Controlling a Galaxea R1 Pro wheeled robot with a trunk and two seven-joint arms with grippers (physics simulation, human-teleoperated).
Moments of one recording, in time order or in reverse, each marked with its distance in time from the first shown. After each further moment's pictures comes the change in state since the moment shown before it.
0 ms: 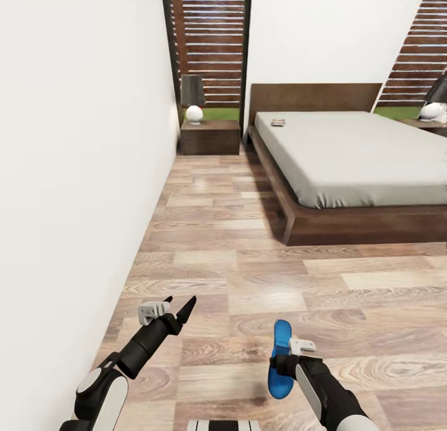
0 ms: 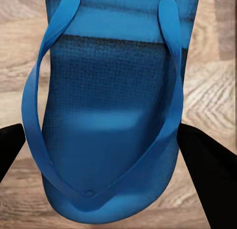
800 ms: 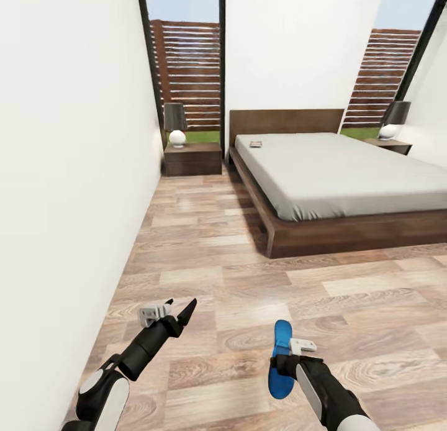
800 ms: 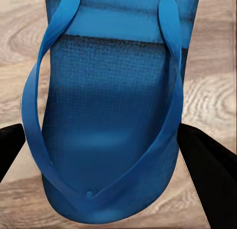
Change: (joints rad) left arm 0.000 -0.001 -0.001 0.026 -0.002 -0.004 0.003; right arm 0.000 -0.002 -0.002 0.001 -0.005 0.000 -0.001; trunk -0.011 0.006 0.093
